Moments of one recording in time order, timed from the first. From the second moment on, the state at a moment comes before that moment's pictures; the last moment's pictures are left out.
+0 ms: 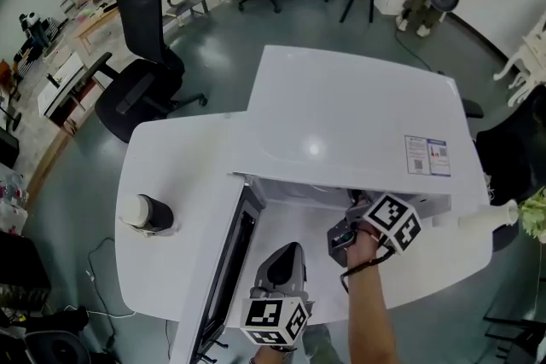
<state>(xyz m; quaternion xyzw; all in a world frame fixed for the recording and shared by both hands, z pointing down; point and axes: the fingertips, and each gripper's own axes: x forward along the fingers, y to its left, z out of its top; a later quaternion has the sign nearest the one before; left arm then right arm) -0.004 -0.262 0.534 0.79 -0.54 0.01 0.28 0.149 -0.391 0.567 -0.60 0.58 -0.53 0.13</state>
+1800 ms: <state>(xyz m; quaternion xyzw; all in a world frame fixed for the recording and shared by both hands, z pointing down) 0.006 -0.252 0.536 0.79 -0.54 0.03 0.29 0.159 -0.389 0.557 -0.67 0.63 -0.38 -0.09</state>
